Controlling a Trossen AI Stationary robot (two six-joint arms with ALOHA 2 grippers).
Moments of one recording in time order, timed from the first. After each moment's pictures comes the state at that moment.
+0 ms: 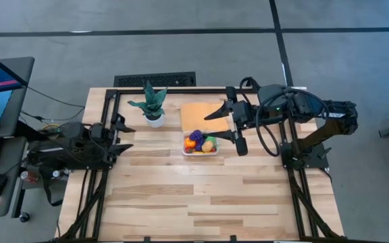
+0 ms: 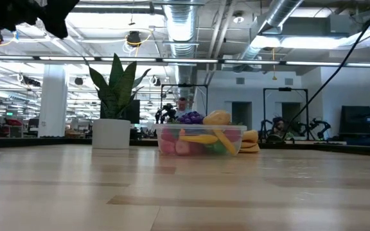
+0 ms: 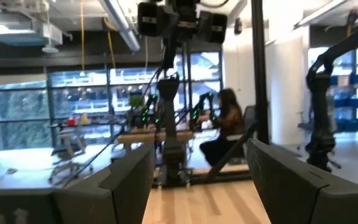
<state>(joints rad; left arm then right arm) 0.09 0.00 0.17 0.17 0.16 0.00 0.14 1.43 1.80 -0.61 0.00 -0.14</state>
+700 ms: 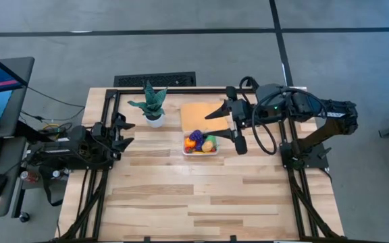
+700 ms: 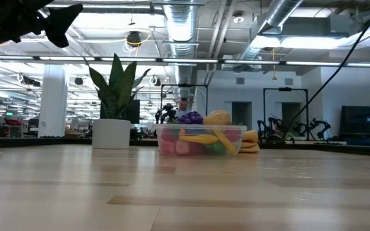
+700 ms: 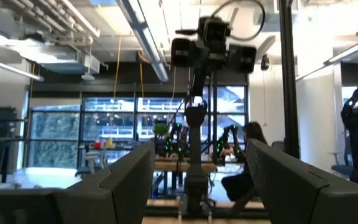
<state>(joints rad) 0.09 0.00 0.01 0.49 0.04 -0.04 0.13 1.43 1.80 -0.65 0.00 -0.10</state>
